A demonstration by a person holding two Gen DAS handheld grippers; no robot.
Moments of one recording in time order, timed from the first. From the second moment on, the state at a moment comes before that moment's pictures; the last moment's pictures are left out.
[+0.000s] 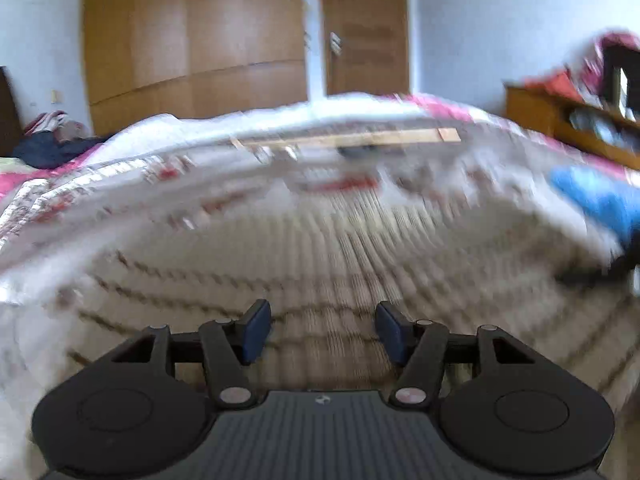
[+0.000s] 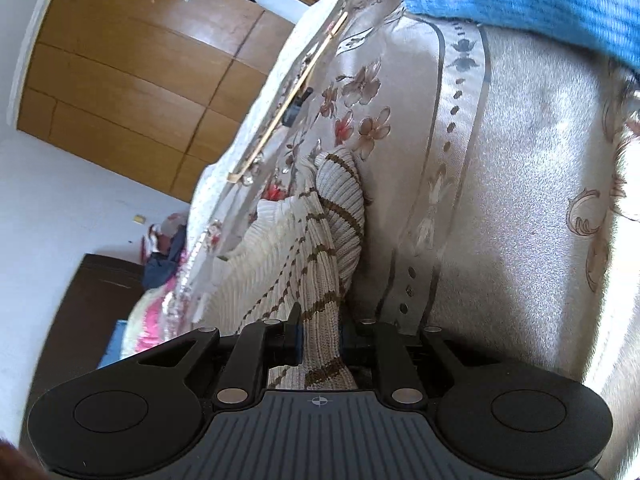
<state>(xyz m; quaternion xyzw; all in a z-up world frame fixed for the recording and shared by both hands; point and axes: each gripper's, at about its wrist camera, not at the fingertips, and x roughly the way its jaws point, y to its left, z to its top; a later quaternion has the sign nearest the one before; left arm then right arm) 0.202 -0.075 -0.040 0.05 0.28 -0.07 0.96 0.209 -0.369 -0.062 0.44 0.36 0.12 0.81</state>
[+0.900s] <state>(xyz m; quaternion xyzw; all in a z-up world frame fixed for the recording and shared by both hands) 0.140 0.051 -0.025 -0.07 0.36 -0.13 0.92 0.261 -0.103 0.066 0.11 0.40 0.17 0.89</state>
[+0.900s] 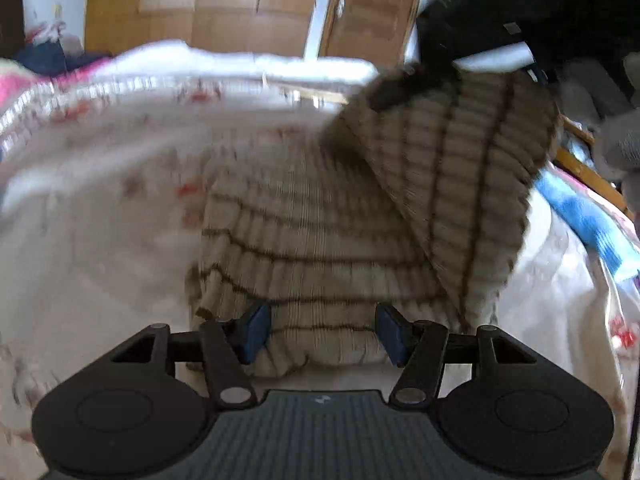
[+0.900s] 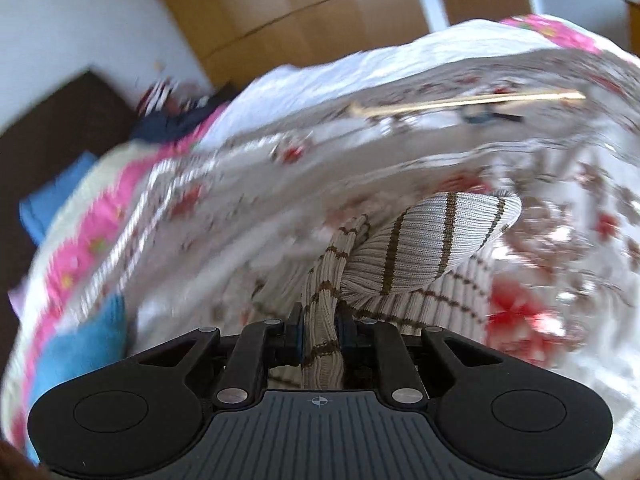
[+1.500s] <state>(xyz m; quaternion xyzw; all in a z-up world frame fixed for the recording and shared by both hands) 0.135 0.092 -0.021 -0.18 0.37 -0.17 0.90 0.240 0.003 0.030 -0.09 0.43 0.21 0.87</state>
